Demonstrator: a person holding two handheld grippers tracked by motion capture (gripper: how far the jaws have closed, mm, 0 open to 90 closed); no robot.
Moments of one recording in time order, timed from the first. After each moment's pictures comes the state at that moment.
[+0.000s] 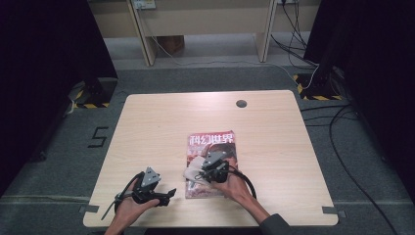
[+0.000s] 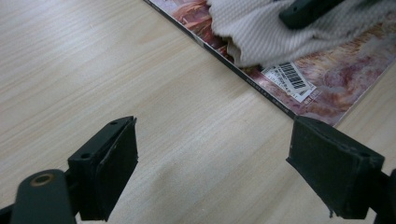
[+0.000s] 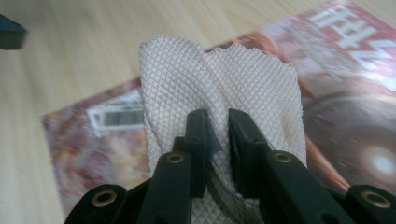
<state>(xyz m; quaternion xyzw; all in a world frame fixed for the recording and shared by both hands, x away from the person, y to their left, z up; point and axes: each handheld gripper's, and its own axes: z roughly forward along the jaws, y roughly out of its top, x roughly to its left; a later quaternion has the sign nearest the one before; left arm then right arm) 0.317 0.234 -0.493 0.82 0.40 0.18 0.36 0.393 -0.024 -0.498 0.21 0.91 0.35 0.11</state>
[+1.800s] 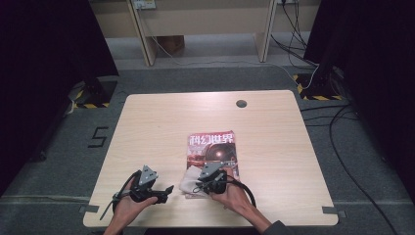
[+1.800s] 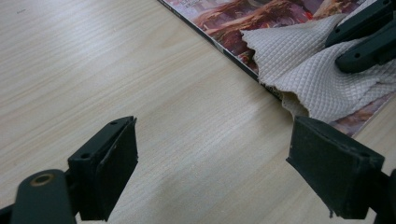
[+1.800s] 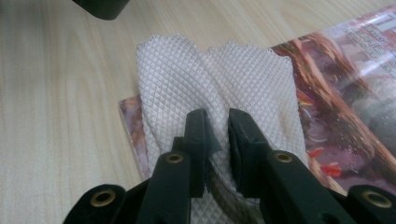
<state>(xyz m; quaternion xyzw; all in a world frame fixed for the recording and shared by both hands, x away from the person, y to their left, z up) 0.319 0.240 -0.491 0.81 0.41 0.20 0.36 0.363 -0.021 -0.499 0.18 0.91 0.36 0.09</state>
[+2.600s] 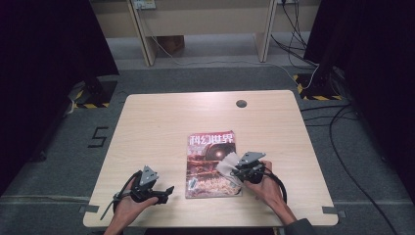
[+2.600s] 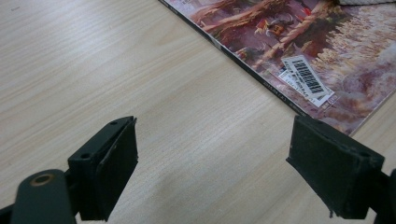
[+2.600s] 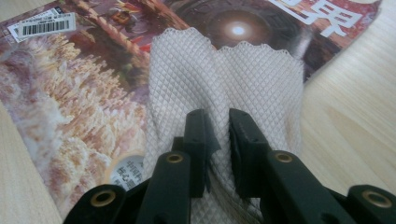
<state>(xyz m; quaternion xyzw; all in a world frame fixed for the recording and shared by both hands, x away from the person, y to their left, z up) 0.319 0.239 -0.492 0.82 0.41 0.19 0.36 0.385 -0.128 -0.494 0.30 0.88 0.34 0.14</state>
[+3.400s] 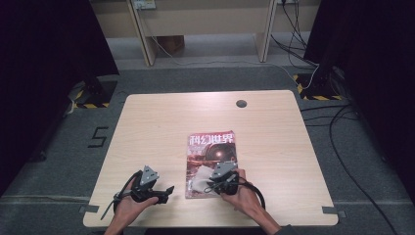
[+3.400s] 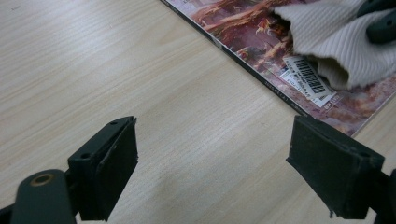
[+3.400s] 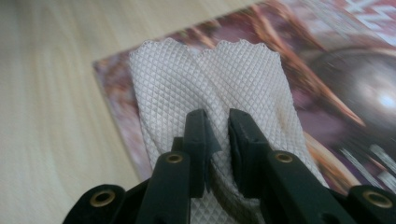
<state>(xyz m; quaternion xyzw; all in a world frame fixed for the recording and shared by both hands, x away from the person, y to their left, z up) 0.320 0.239 -0.492 0.82 0.41 0.20 0.35 0.357 -0.051 -0.498 0.21 0.91 0.36 0.11</state>
